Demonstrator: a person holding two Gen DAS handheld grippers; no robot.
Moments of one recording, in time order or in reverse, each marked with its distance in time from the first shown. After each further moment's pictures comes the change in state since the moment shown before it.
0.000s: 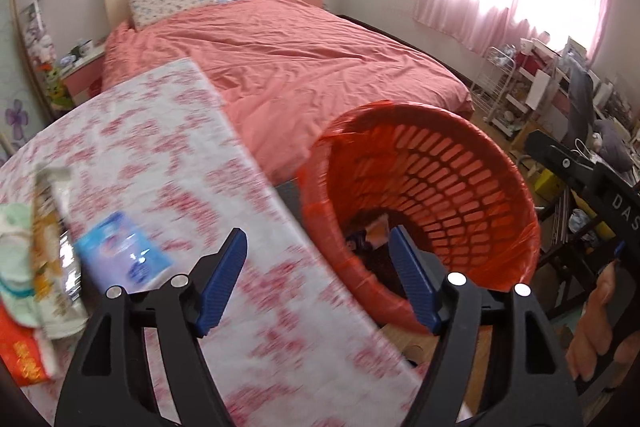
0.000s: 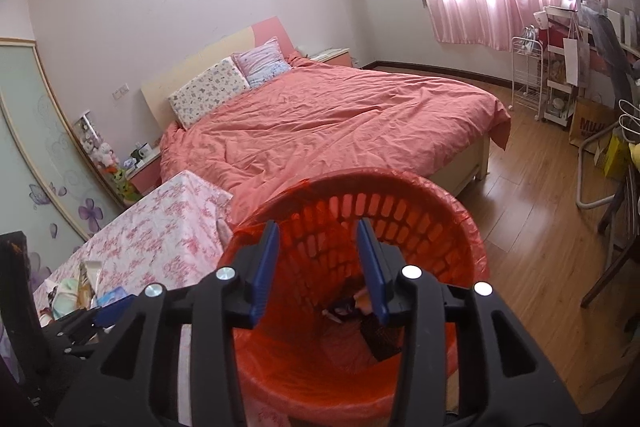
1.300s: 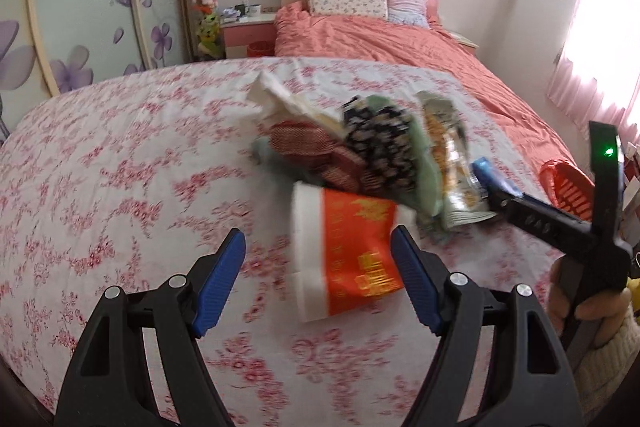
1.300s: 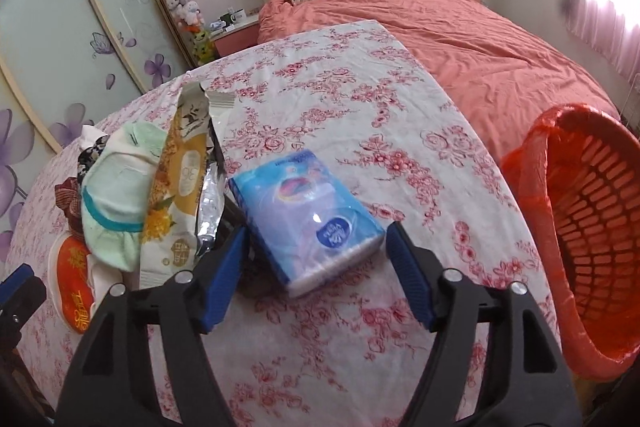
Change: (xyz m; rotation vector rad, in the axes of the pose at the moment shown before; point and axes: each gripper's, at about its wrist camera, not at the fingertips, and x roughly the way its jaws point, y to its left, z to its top) left arm -0.118 0.230 -0.112 -0.374 -0.075 0.344; right arm 0.092 0.244 -0.112 -0.359 0.355 0.210
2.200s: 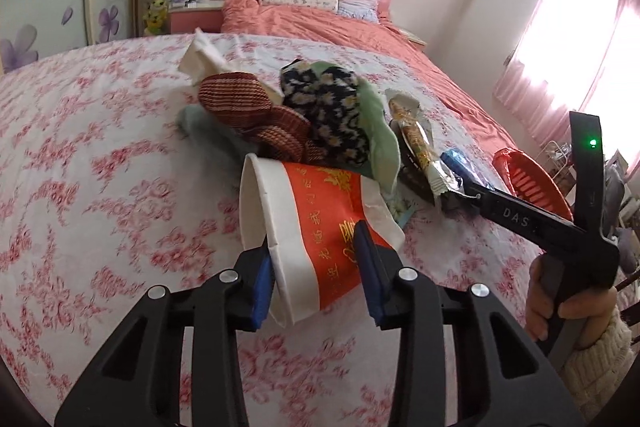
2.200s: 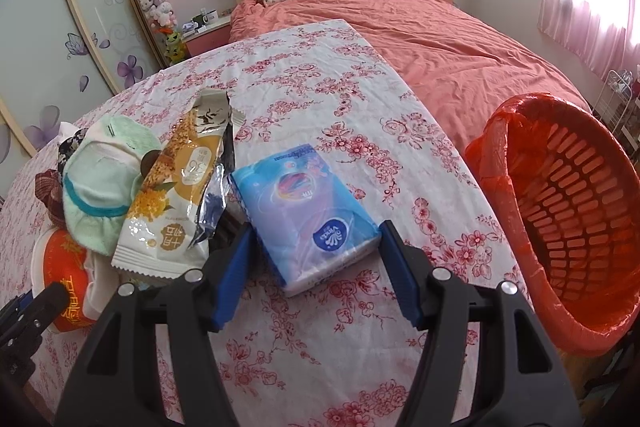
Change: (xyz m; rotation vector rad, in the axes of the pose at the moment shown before) left arm 0.022 -0.014 -0.014 0.016 0.006 -0.238; right arm -0.008 -0.007 -0.011 0.031 -0.008 -0.114
